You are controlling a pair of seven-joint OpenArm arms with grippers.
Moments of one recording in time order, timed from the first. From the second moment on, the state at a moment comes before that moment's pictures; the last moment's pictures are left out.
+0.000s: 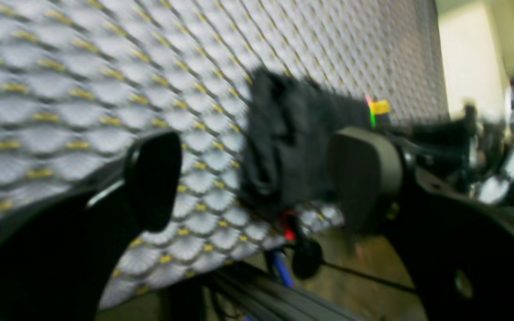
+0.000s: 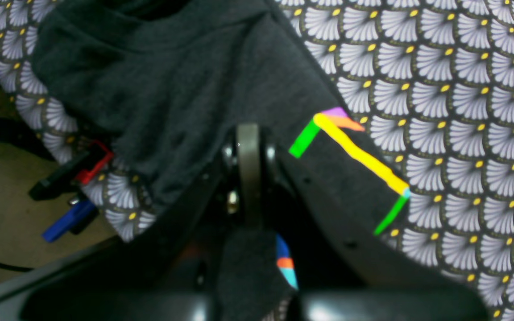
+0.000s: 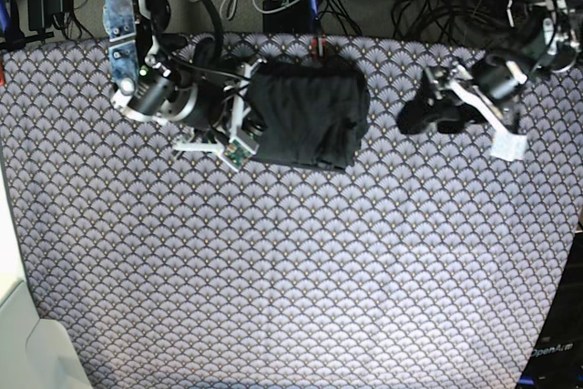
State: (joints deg) left arm 19.1 -14.7 -21.2 111.5 -60.7 -15.6 62.5; right arm -8.0 5.1 -6.9 106.9 12.2 39.7 -56.5
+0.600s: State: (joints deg) left arm 9.4 -12.4 -7.8 95.0 -60.2 -15.4 61.2; right arm -8.0 5.1 -6.9 106.9 12.2 39.7 -56.7
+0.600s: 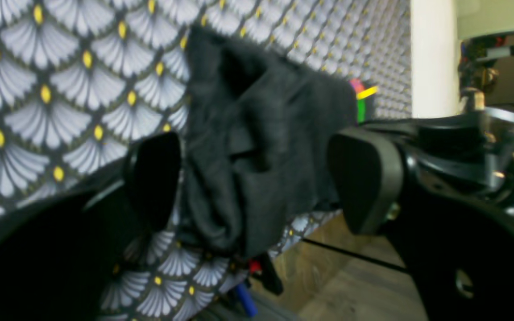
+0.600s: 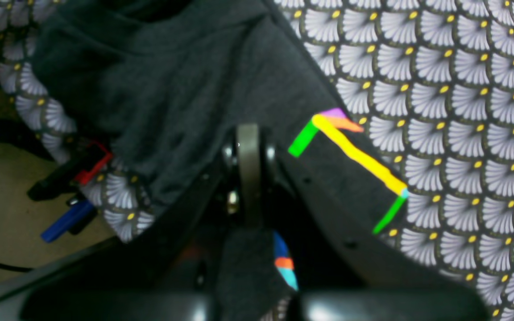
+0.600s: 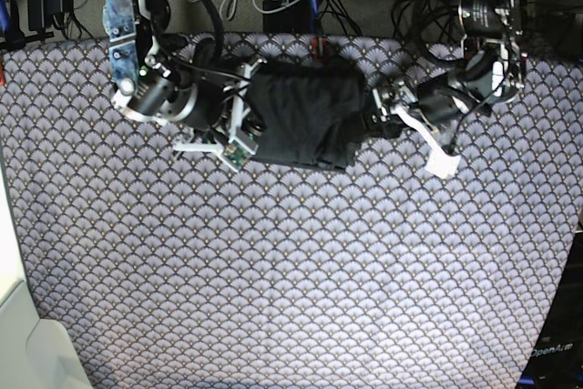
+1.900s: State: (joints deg) left arm 0.9 -6.4 -1.2 80.5 -51.5 -16.1 58.3; right arm -7.7 5.3 -6.9 106.9 12.2 39.7 -56.5
